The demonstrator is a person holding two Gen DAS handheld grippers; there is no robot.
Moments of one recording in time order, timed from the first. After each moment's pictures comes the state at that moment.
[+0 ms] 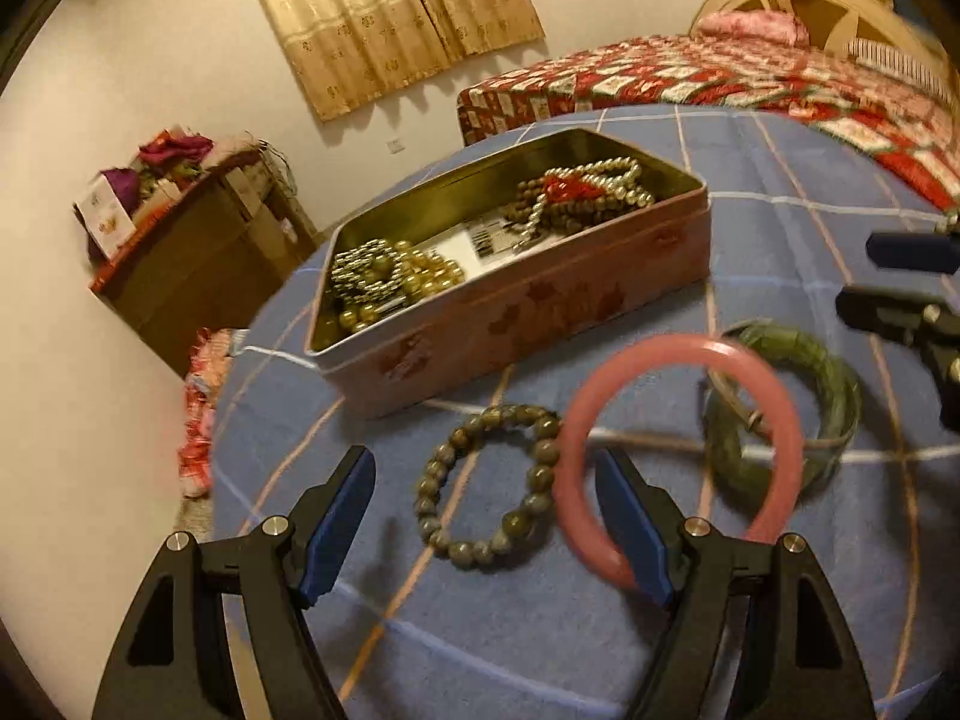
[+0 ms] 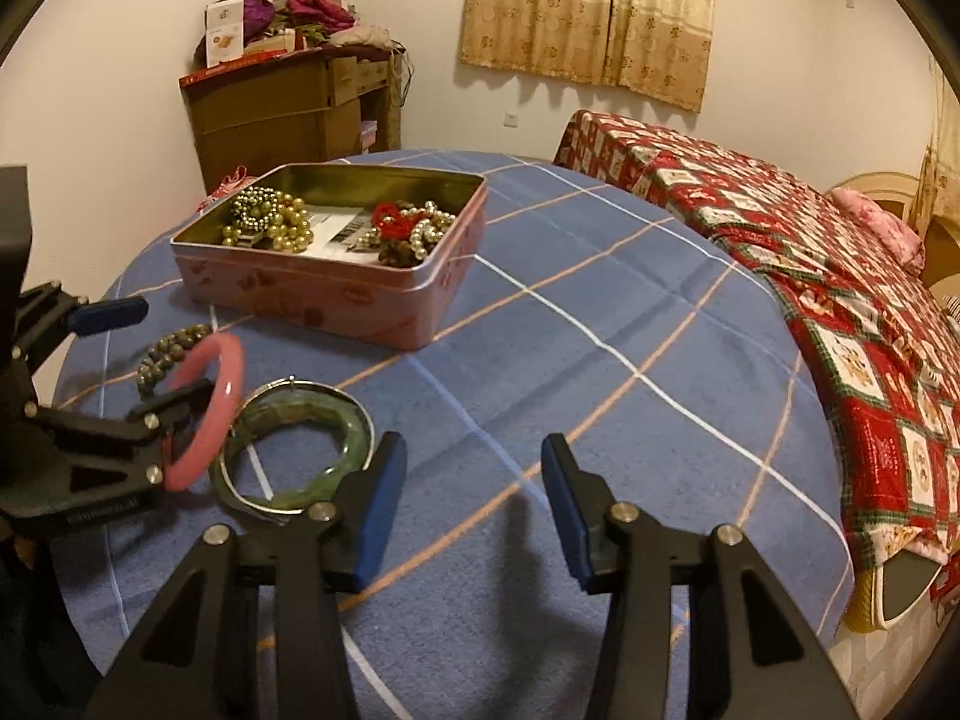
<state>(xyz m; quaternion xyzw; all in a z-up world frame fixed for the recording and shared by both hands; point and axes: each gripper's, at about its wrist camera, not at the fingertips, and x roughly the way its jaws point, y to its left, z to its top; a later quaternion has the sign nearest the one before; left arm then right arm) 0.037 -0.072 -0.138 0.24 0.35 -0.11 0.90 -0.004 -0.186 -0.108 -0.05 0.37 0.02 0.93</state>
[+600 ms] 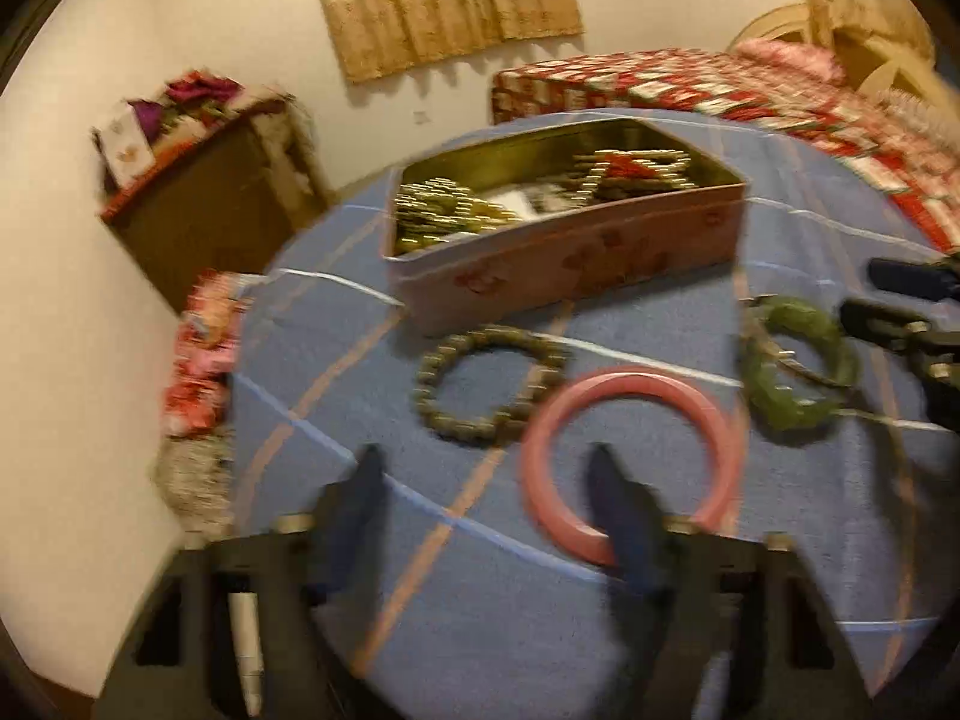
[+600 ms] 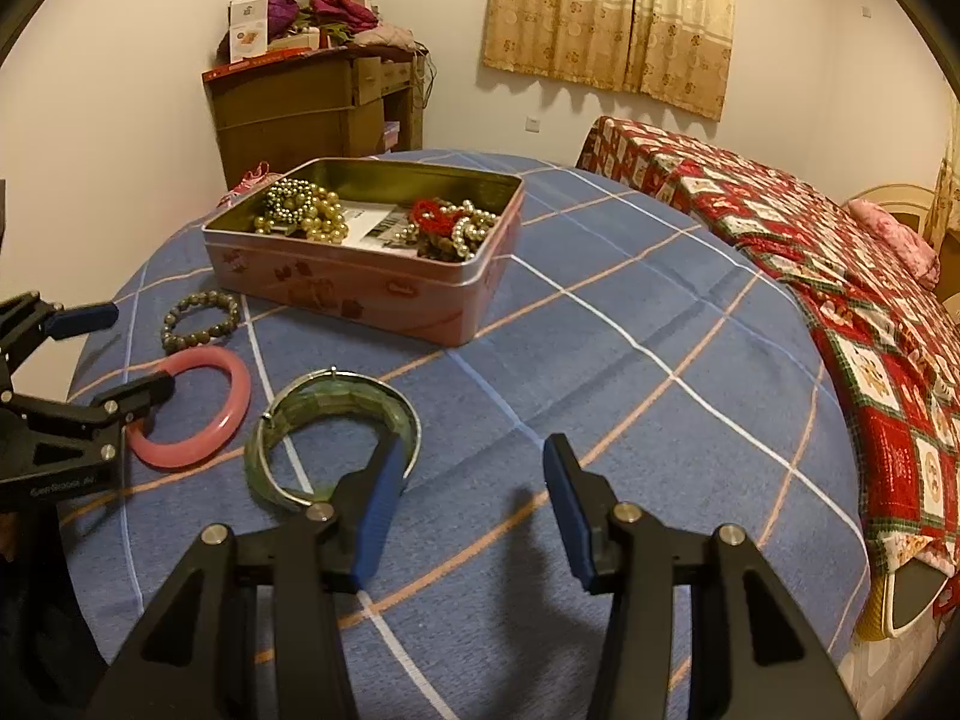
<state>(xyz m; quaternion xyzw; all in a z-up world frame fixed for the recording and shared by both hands) 0.027 -0.029 -0.138 0.15 0.39 -0.13 0.90 -0.006 -0.172 -0.111 -0.05 0.37 0.04 0.93</state>
